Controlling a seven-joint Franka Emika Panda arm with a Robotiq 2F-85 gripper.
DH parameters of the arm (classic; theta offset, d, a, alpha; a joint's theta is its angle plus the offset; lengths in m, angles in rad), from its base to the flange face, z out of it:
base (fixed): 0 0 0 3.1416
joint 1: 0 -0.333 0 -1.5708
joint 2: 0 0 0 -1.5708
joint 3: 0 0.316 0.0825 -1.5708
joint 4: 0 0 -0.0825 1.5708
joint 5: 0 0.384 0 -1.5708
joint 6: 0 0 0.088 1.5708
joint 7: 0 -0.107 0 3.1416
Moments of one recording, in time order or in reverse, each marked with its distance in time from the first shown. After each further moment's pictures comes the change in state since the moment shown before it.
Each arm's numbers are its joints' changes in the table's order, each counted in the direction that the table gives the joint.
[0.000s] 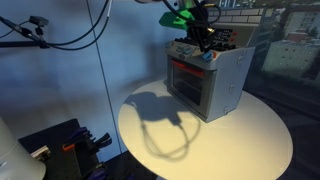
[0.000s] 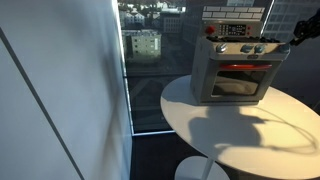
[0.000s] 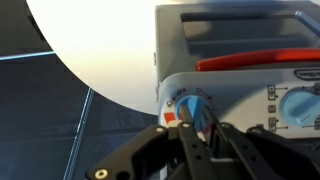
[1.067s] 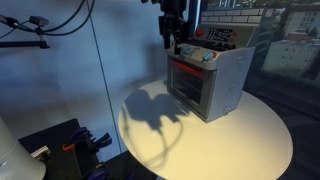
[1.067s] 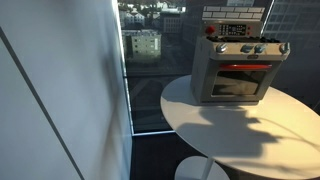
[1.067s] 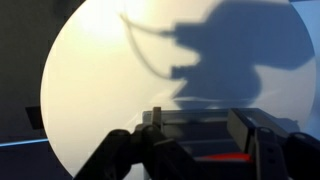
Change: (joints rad) arm 0.000 0.173 -0.014 -0.011 -0.013 0.637 0.004
